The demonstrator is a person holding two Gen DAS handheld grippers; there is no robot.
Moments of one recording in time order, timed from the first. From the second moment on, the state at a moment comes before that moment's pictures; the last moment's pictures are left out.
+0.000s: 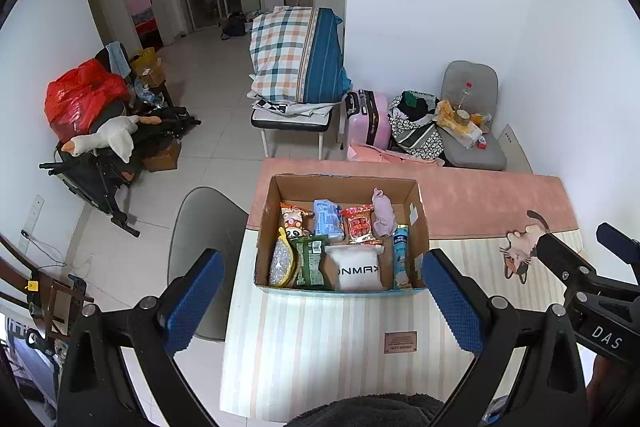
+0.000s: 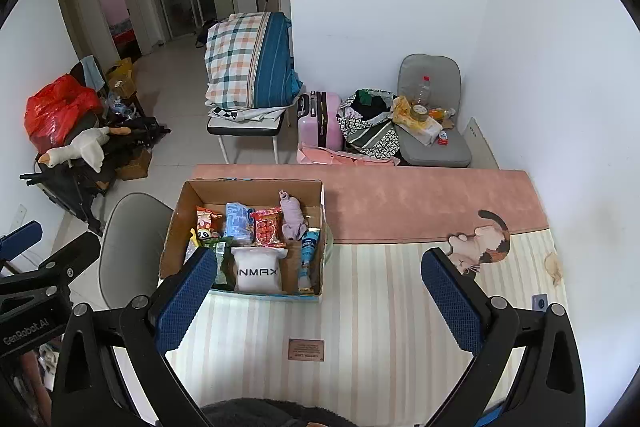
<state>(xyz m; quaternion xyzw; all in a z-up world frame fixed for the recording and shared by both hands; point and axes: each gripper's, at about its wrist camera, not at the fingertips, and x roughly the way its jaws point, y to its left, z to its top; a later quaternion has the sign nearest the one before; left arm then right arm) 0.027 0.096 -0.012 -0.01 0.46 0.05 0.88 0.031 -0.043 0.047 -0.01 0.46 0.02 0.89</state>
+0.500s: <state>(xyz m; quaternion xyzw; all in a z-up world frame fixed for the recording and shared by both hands) 0.028 0.096 -0.011 -0.01 0.46 0.06 0.88 0.032 -0.043 0.047 -0.01 0.46 0.02 0.89</state>
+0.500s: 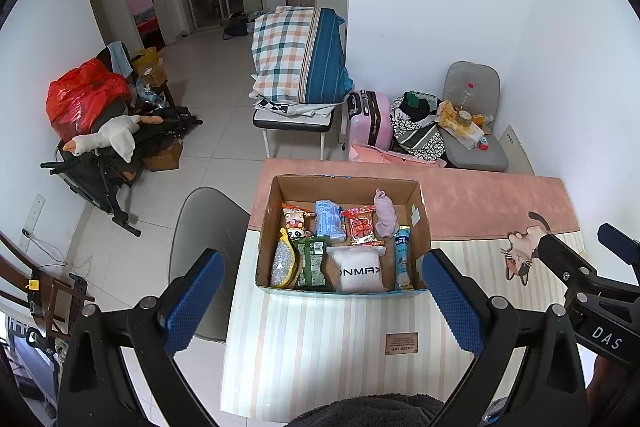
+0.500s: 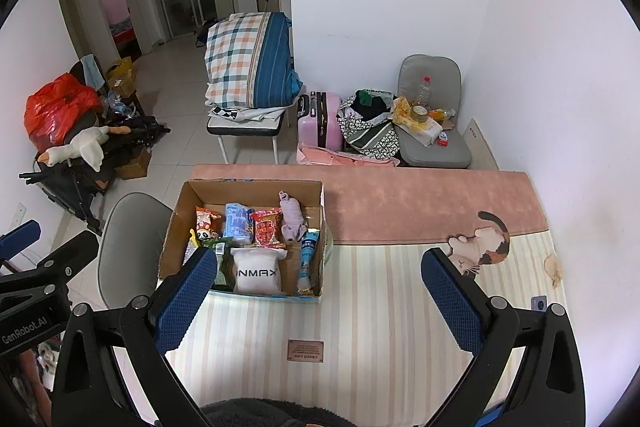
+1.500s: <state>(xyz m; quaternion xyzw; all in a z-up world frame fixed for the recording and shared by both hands) 0.028 0.094 -0.010 -0.01 0.47 0.06 0.88 0.034 -0.043 0.043 -0.02 0.46 0.01 0.89</state>
